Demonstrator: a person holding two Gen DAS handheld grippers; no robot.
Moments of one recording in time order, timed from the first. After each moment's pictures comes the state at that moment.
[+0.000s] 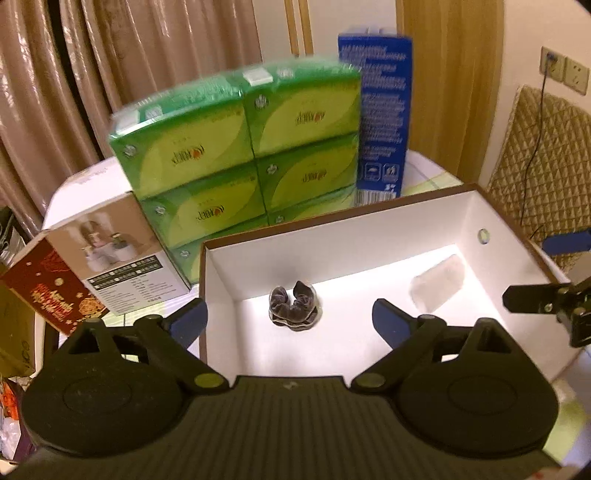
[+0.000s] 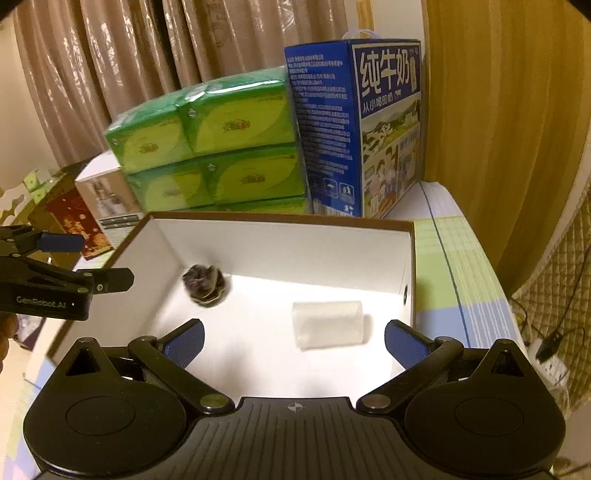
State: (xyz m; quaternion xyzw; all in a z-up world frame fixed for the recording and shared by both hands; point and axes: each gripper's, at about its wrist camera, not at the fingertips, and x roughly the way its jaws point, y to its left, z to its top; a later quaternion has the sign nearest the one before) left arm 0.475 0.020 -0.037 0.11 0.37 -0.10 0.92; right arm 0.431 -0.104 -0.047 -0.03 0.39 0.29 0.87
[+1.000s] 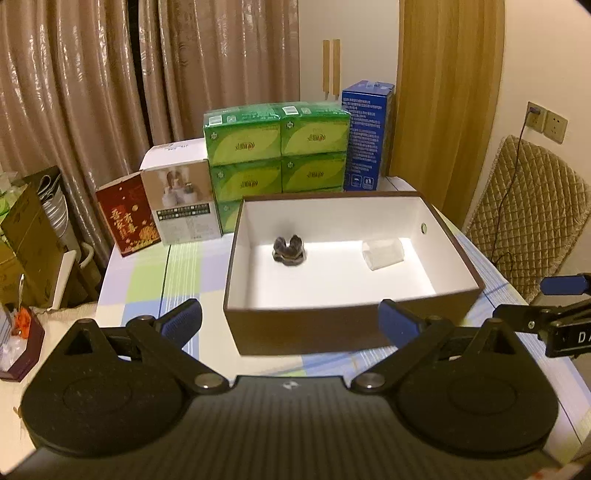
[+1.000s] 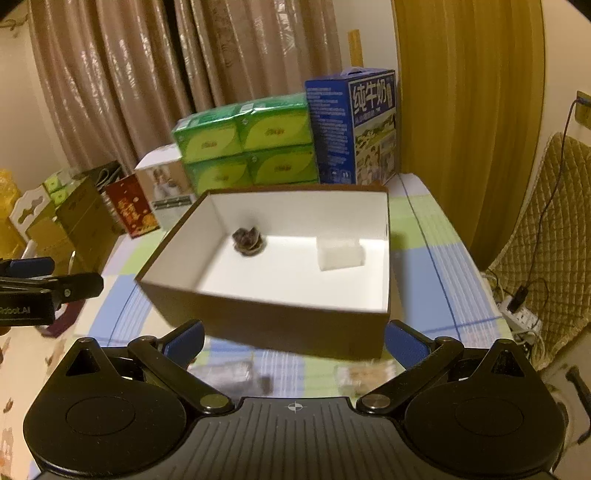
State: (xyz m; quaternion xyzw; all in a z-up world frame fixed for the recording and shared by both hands) left arm 0.262 0.032 0.022 0.03 0.34 -0.04 0.94; right arm 0.253 -0.158 0.008 -0.02 0.37 0.28 0.88
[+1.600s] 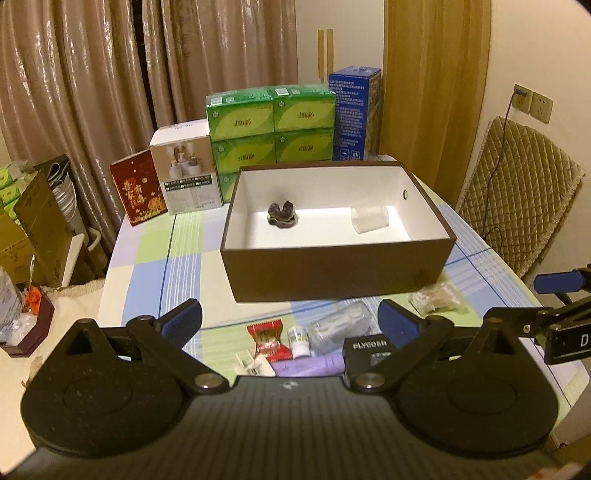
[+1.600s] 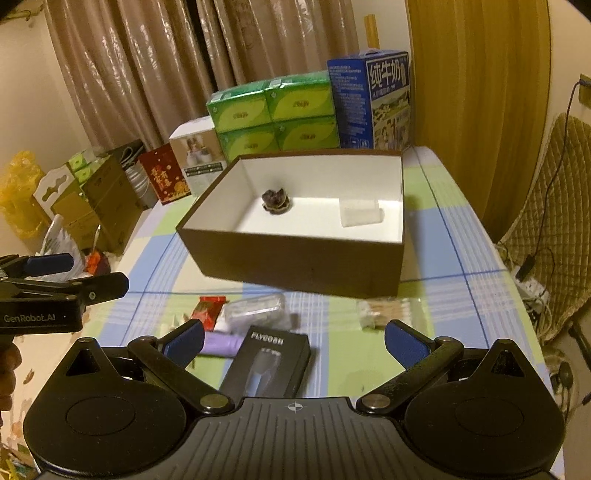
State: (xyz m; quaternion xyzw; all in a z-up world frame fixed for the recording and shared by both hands) left arm 0.185 0.017 0.019 0.04 0.35 -0.03 0.93; right arm 0.186 -0.180 0.008 -0.03 0.40 0.31 0.86
